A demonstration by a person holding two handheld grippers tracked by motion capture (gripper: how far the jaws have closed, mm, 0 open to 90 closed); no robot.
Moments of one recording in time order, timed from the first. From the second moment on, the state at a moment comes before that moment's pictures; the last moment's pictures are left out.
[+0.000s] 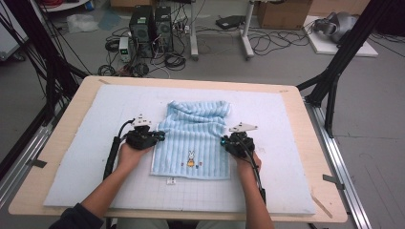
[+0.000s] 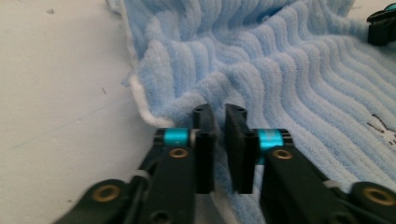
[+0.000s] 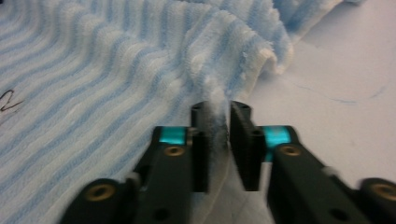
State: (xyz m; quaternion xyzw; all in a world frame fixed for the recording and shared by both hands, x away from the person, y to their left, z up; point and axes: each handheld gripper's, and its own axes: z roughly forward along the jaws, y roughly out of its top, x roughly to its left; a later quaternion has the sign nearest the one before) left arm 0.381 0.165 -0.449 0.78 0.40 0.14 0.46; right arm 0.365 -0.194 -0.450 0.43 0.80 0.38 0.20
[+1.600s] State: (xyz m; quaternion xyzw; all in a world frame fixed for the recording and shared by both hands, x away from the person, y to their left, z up) left arm 0.251 0.176 -0.449 0.85 0.30 0.03 0.44; right arm 0.253 -0.188 -0.444 0.30 0.87 0.39 0.08
